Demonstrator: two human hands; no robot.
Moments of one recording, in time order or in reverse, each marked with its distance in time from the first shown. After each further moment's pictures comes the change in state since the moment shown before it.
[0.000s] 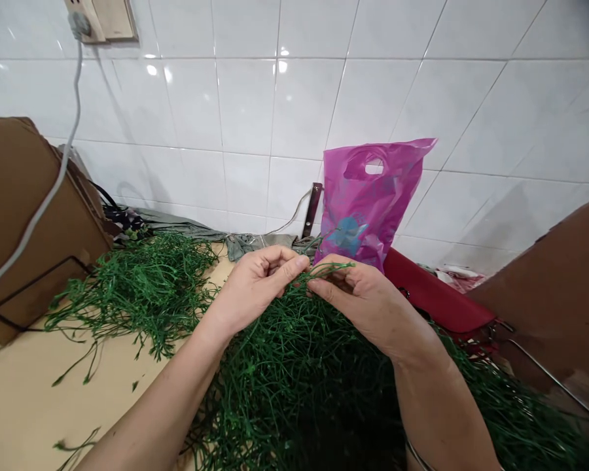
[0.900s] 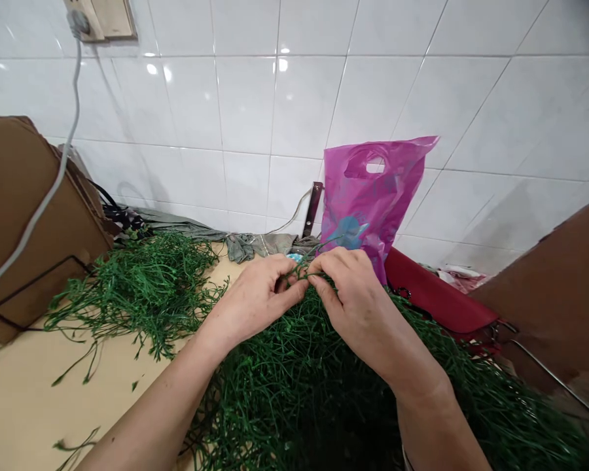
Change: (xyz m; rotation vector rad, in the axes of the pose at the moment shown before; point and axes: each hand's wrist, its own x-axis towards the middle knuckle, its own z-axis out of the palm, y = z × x) left_hand -0.005 0.000 0.001 0.622 -0.036 0.072; right_hand -0.006 0.000 0.012 -0.631 0.130 -0.202
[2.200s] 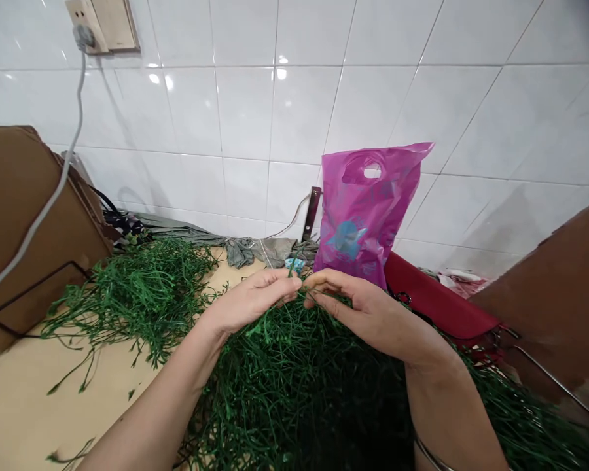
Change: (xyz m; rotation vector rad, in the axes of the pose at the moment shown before) left_hand 0.009 -0.031 0.009 -0.622 -0.250 -0.122; right_hand 0.003 0.033 -0.012 0.607 -0.412 0.126
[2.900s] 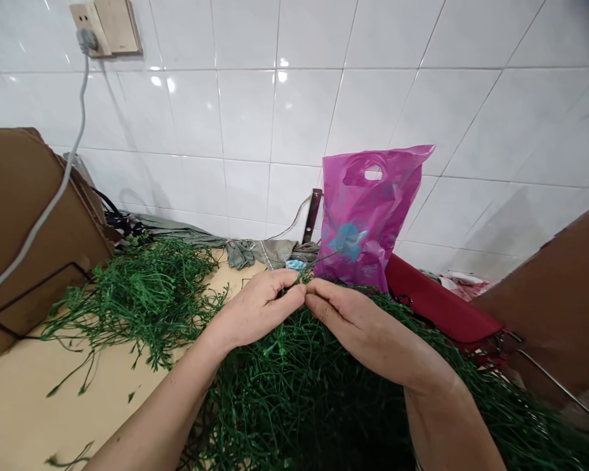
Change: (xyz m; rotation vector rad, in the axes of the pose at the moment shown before) left_hand -0.005 0.016 0.009 0.468 0.060 0.140; right_hand 0.000 -0.017 0.020 -0.100 0.052 0.069
